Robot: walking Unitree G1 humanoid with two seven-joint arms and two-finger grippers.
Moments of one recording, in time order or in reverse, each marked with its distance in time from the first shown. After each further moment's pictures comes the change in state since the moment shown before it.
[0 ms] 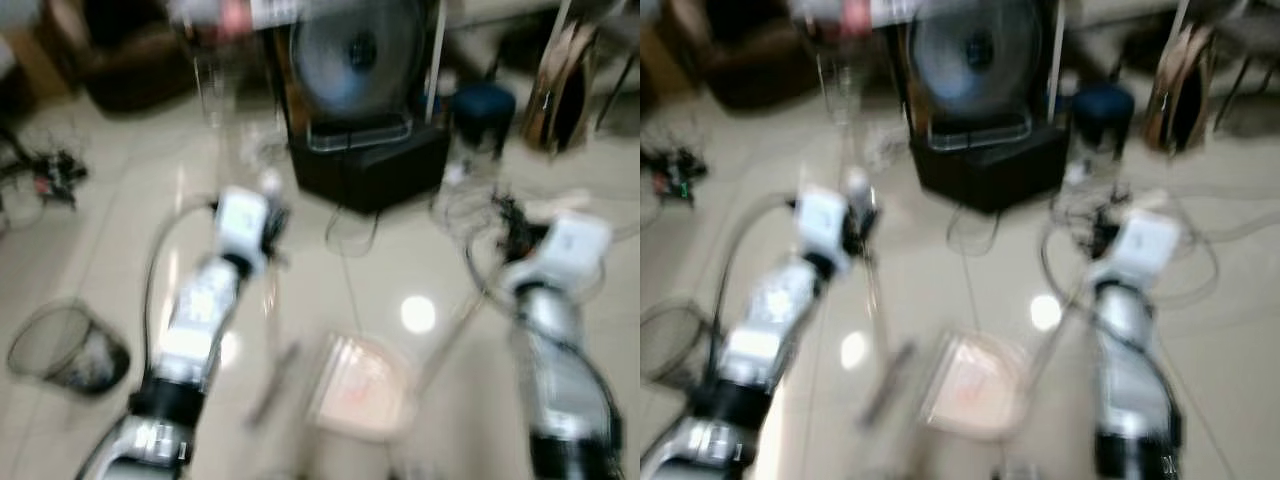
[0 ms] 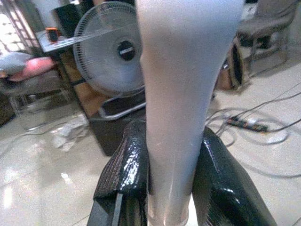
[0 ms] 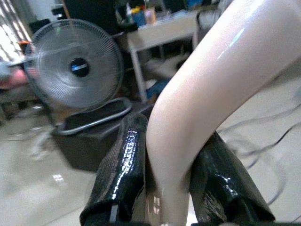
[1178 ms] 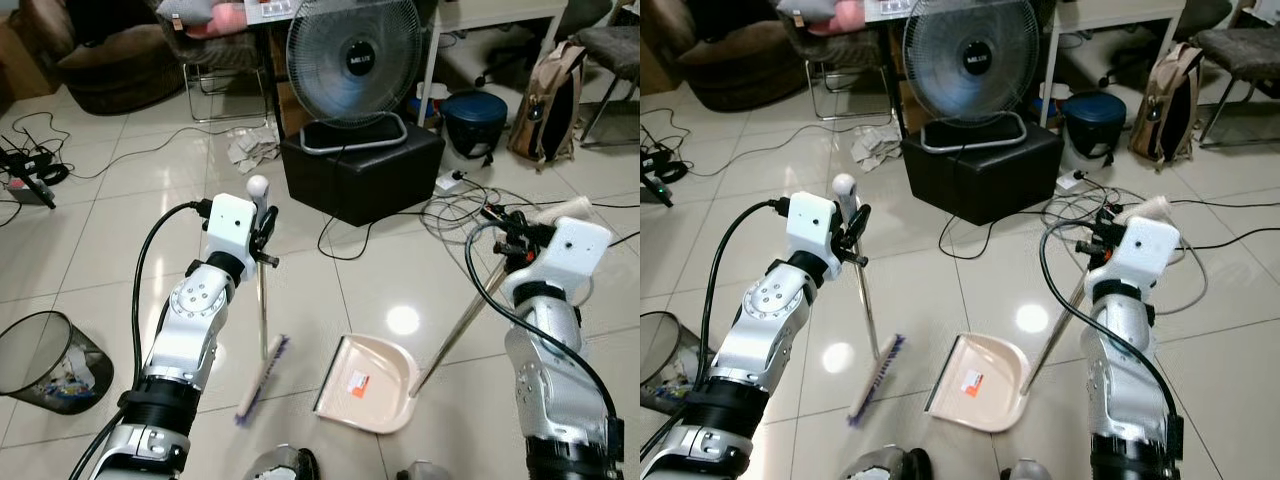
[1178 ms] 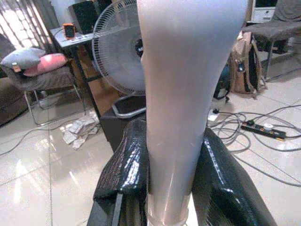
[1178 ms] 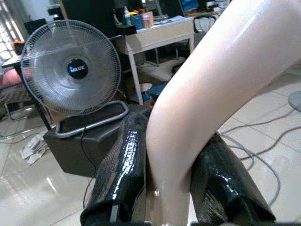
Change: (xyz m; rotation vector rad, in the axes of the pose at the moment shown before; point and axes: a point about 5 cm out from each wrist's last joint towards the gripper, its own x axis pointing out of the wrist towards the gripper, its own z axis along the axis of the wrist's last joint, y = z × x) left arm -0.008 0.014 -0.008 0.019 0.028 0.075; right arm -0.010 0.000 -0.006 0.047 0.029 -0.017
